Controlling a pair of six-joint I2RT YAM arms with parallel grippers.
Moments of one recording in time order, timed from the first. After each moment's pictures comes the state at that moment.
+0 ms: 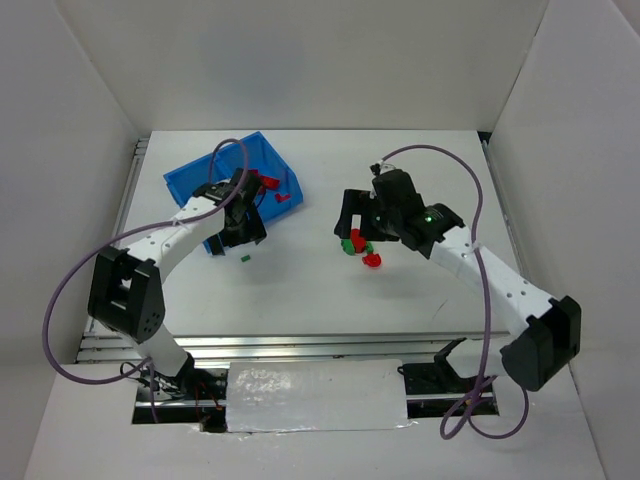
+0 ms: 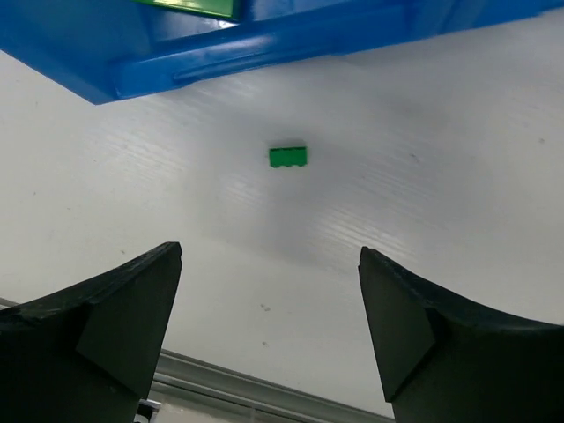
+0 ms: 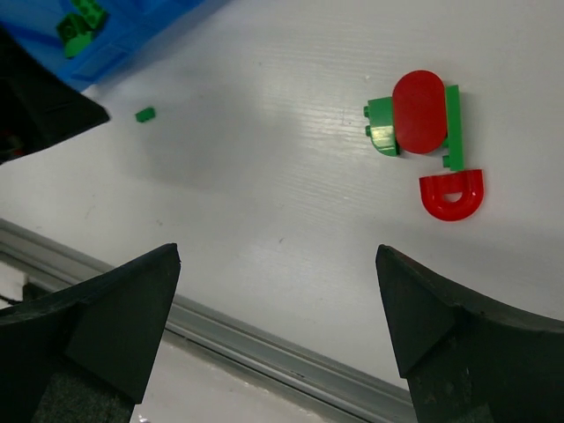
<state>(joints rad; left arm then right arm) -0.40 1.62 1.32 -0.94 -0.30 -0.78 0.57 1.32 1.19 -0.62 0.01 0.55</state>
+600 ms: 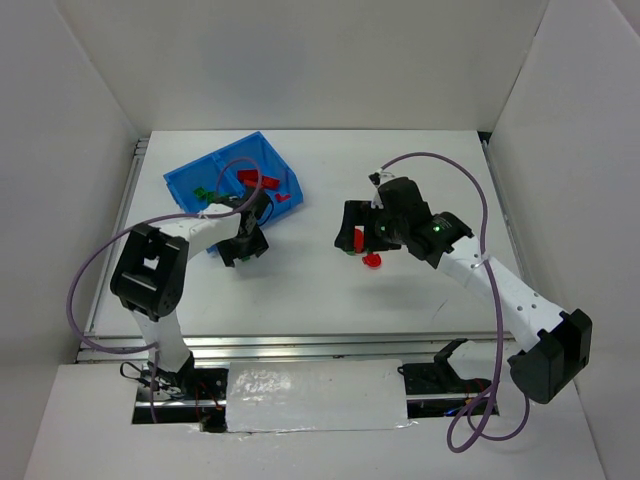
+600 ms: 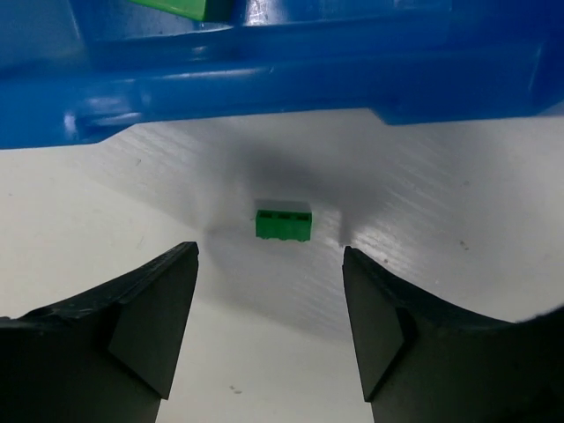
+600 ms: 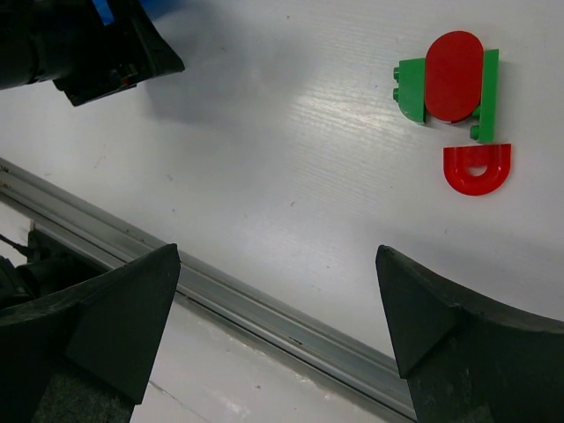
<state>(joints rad) -0.39 1.80 1.20 -0.76 -0.33 -0.90 0.59 1.22 1.14 -0.64 -0.08 0.52</state>
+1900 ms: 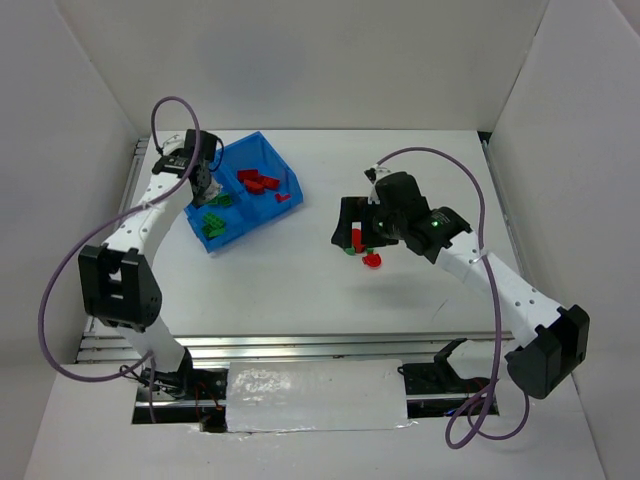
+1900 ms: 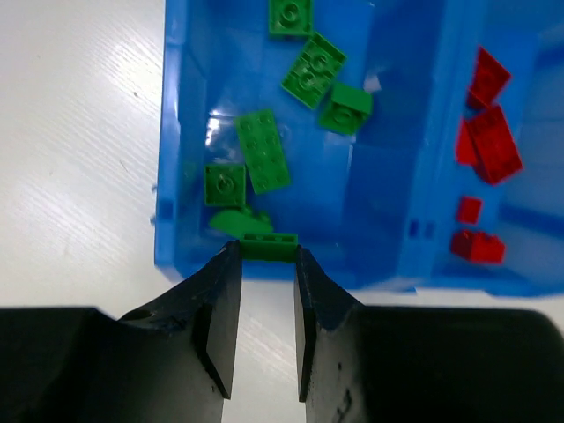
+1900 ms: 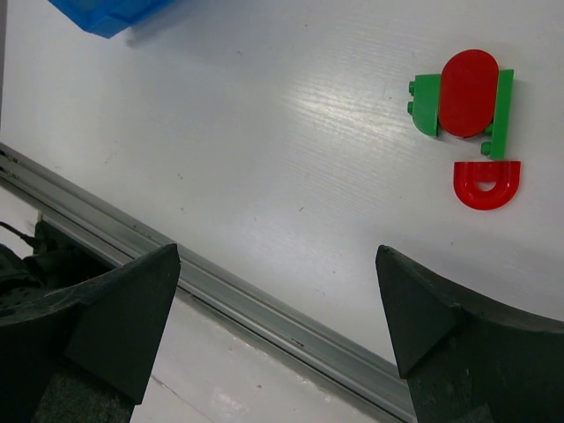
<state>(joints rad) -0.17 1.66 1.51 -0.84 -0.42 -0.83 0.59 1.25 1.18 -0.65 -0.12 0.48</state>
